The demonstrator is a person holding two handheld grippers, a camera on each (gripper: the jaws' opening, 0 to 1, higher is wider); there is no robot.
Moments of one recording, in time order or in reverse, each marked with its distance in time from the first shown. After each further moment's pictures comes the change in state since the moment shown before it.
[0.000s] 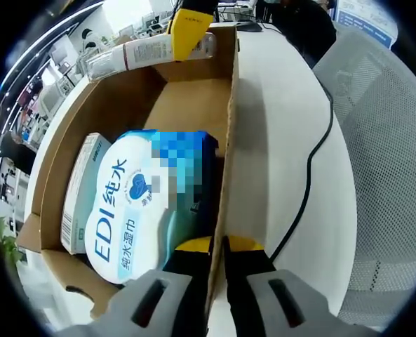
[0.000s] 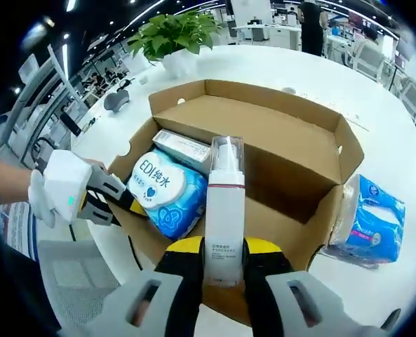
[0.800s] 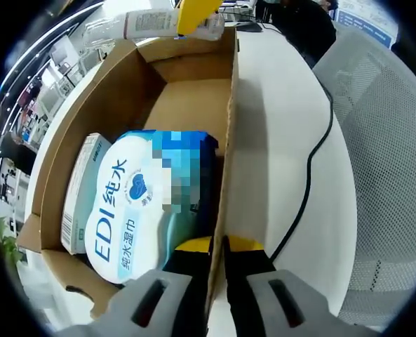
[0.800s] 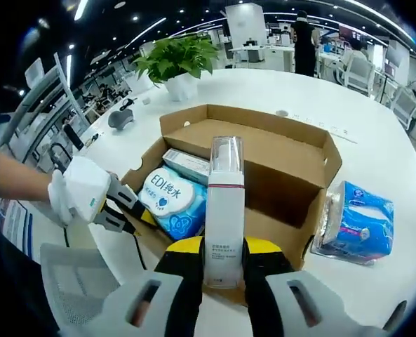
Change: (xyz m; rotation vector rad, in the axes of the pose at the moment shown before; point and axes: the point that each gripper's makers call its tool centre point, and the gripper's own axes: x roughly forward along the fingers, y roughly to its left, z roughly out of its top) left arm 0.000 -0.001 0.000 0.002 -0.002 0.002; right arm -0.031 0.010 0.007 0.001 -0.154 -0.026
